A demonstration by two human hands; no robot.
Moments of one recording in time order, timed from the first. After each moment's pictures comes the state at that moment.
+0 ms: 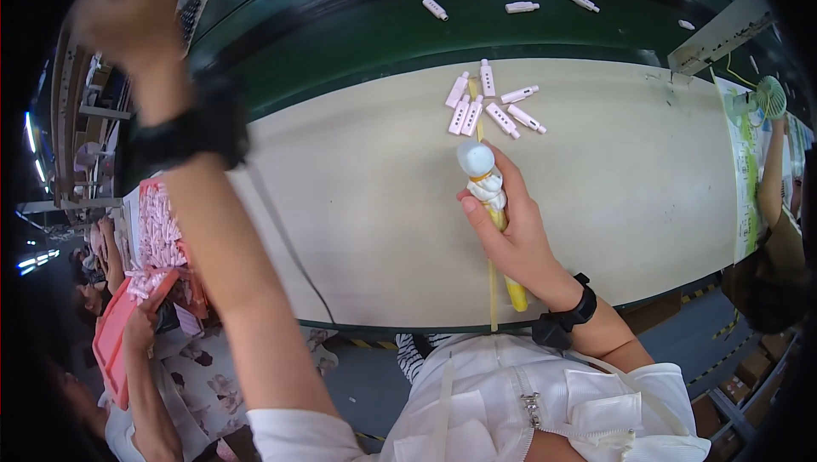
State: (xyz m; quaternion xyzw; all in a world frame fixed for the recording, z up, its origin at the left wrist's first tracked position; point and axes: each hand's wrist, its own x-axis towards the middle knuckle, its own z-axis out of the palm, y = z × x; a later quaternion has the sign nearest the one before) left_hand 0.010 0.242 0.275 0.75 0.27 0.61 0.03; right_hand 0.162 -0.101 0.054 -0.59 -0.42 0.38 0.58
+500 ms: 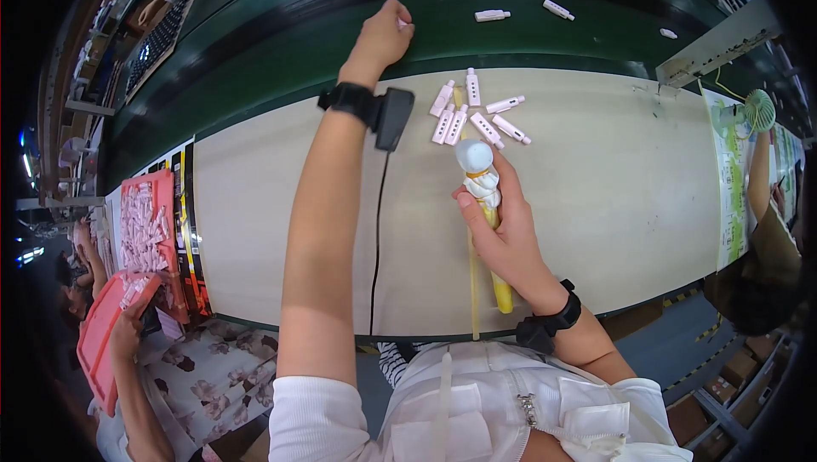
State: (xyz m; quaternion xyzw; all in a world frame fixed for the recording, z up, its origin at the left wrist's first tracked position) left_hand 0.134 0.253 0.019 0.88 0.37 0.21 0.20; right_hand 0.165 -0.096 0.049 -0.61 -0.43 0.33 0.57
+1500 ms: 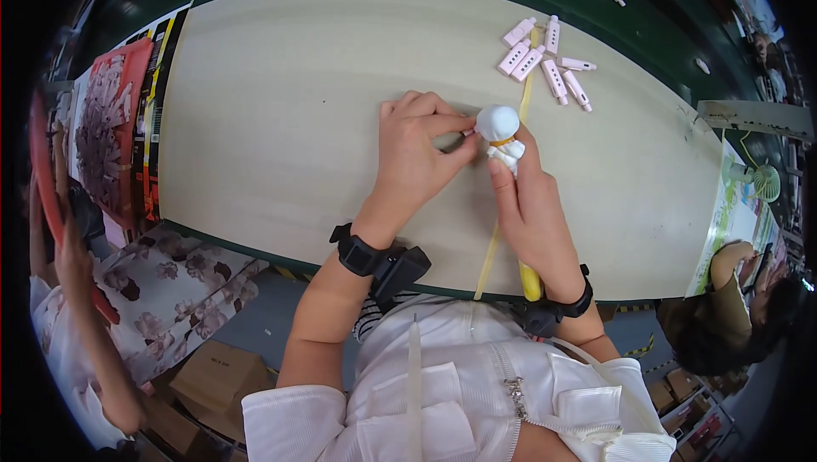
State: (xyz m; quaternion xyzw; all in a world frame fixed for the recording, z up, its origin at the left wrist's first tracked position) left_hand 0.009 0.003 -0.013 0.78 0.39 0.38 0.31; right_hand 0.151 -0.096 0.055 -0.70 -0.51 0.37 0.34
